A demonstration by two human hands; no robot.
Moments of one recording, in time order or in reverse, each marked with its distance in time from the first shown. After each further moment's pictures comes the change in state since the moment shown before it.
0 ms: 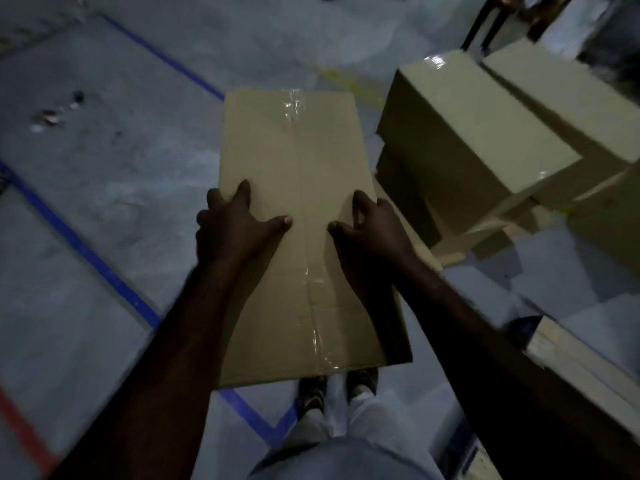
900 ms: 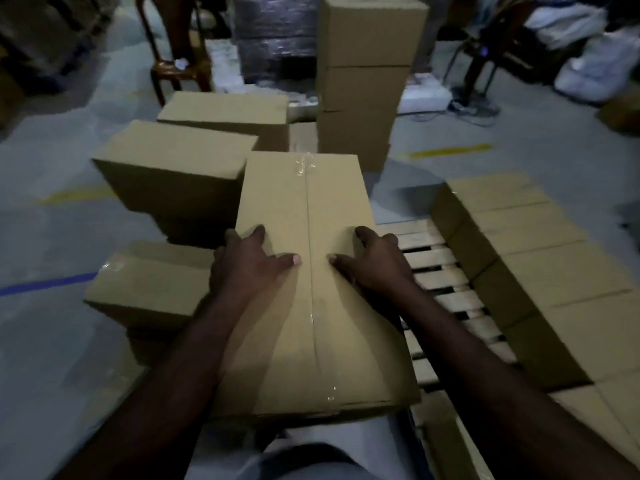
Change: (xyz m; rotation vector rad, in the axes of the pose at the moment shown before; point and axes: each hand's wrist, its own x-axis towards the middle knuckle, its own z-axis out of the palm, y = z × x) left_hand -0.255 0.183 0.085 0.174 -0.405 0.916; right_hand -0.376 0.135 -0.085 0.220 0.614 0.823
